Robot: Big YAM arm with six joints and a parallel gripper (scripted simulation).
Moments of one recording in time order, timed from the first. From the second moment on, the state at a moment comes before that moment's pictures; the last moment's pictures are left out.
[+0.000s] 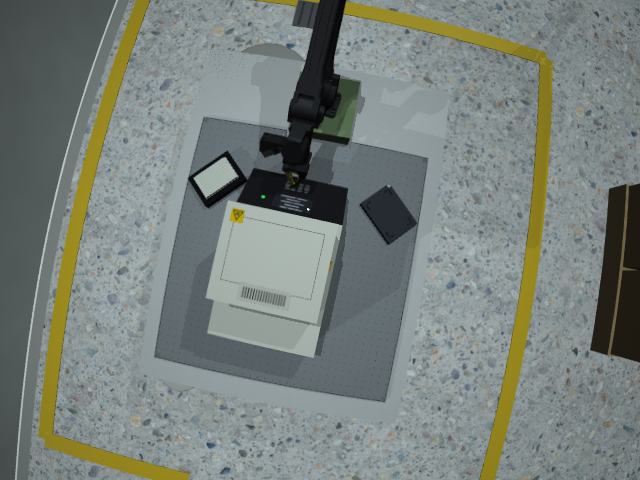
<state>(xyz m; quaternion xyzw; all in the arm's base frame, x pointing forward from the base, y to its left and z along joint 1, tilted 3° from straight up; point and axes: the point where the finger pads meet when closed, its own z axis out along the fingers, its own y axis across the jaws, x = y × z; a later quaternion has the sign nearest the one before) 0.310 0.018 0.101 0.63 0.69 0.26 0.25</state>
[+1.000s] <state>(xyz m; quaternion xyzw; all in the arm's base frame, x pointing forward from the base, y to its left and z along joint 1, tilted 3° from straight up) 0.306 0.018 0.096 0.63 0.69 0.26 0.25</state>
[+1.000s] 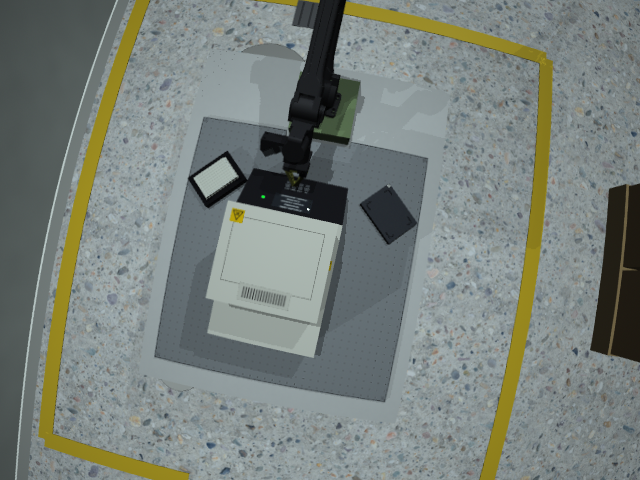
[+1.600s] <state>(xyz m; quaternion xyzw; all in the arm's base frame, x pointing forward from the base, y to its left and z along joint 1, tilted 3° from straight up) 0.305 0.018 0.094 0.63 0.69 0.26 0.24</state>
